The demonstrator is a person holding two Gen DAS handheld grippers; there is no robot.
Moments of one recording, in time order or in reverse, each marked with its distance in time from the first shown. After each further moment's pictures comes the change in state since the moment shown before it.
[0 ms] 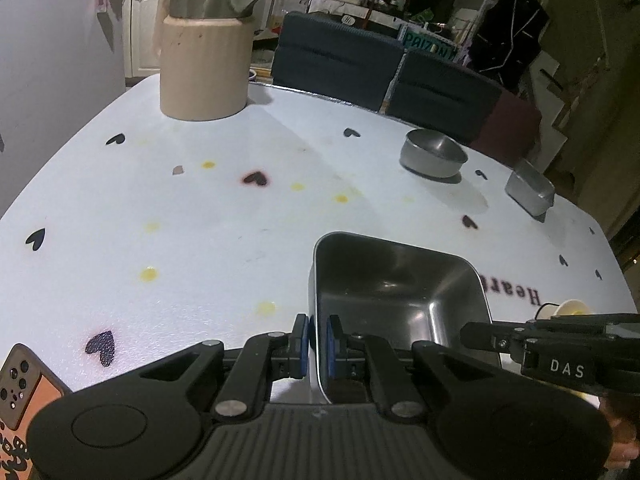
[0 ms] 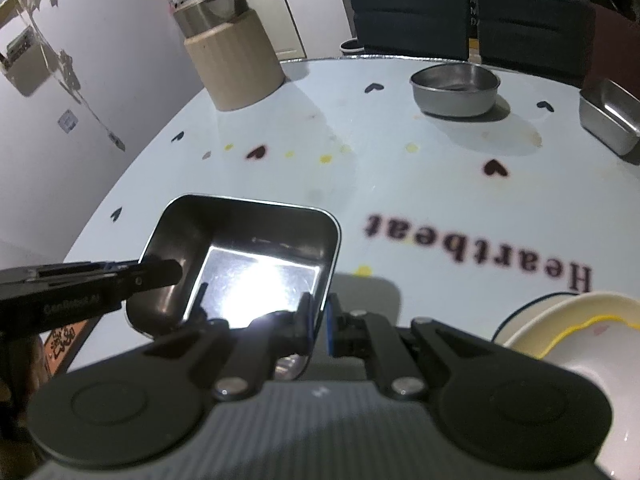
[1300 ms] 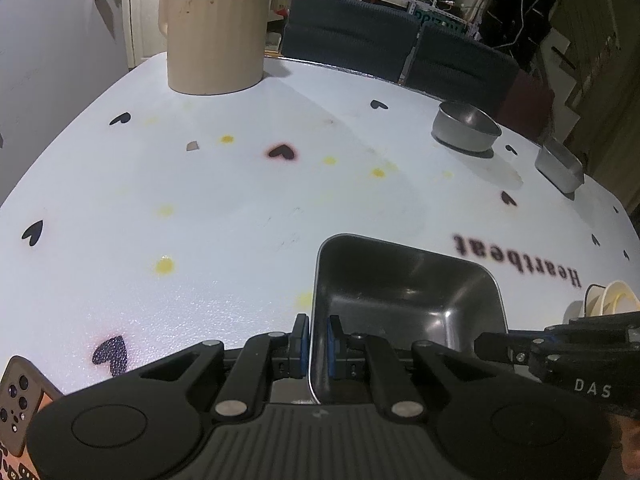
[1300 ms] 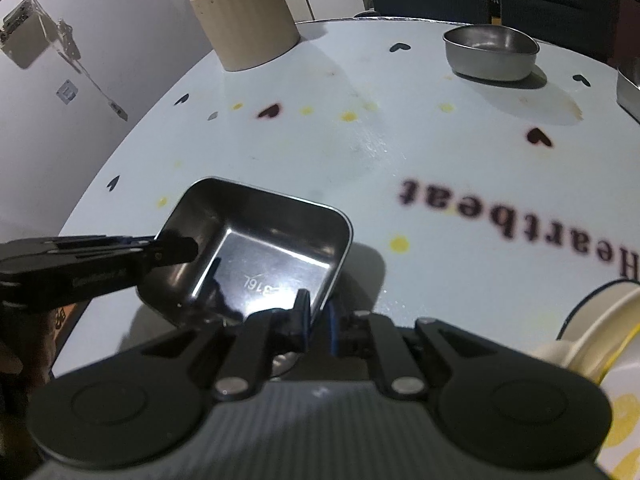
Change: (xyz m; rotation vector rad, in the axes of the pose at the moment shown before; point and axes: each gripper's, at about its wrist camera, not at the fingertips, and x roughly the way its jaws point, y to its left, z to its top) left arm 0.034 0.026 -0.002 0.032 0.058 0.034; right arm 0.039 0.018 -0.010 -0.010 0.080 0.020
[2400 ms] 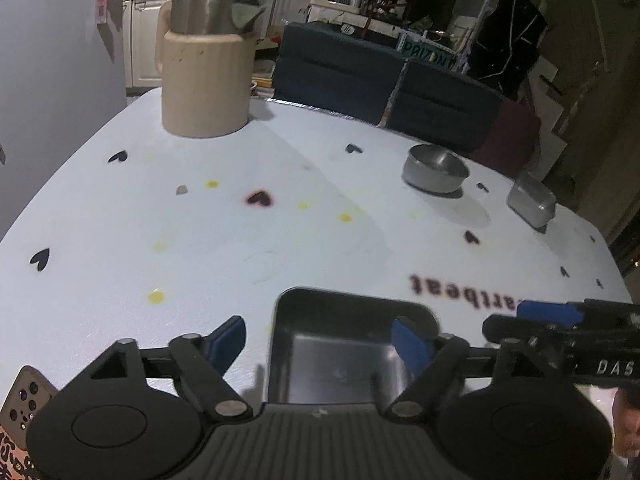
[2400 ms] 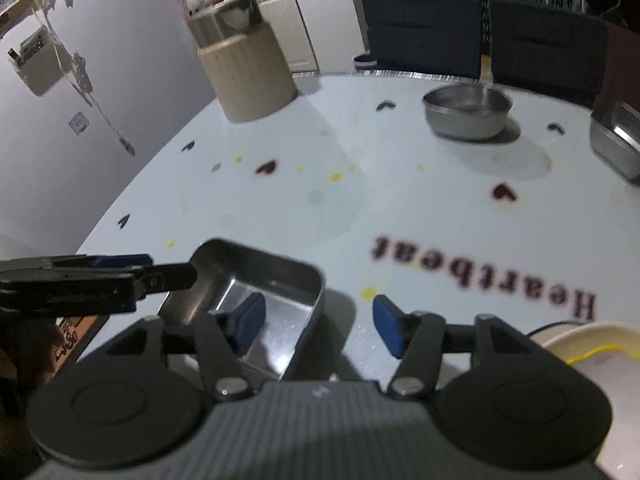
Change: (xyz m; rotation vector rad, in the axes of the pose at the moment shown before) left arm -0.043 -0.025 0.014 -0.020 -0.093 -0.035; right arm -0.052 -0.012 0.011 -0.018 -0.136 -0.015
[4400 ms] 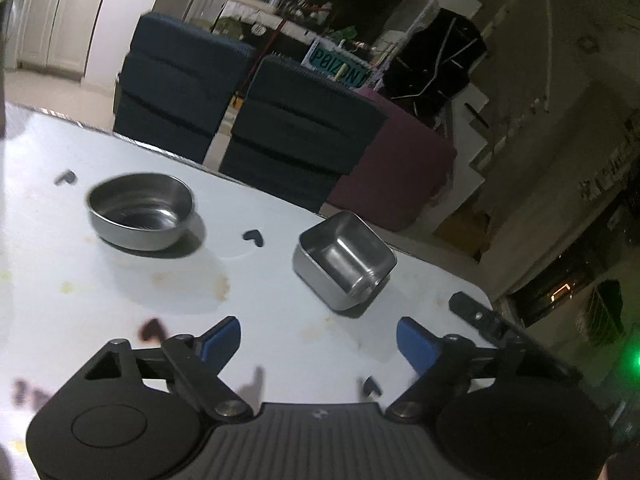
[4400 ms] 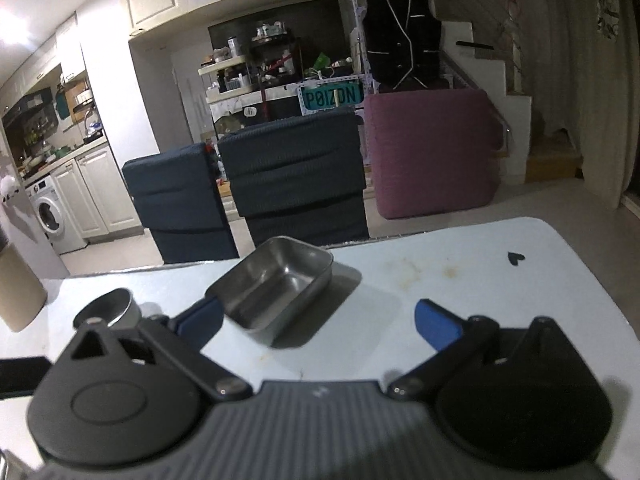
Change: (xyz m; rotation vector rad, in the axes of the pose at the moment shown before) left arm 0.139 -0.278 0.092 -0.128 -0.023 -0.287; right arm -0.089 -0.302 0.039 0.284 -0.416 -0.398
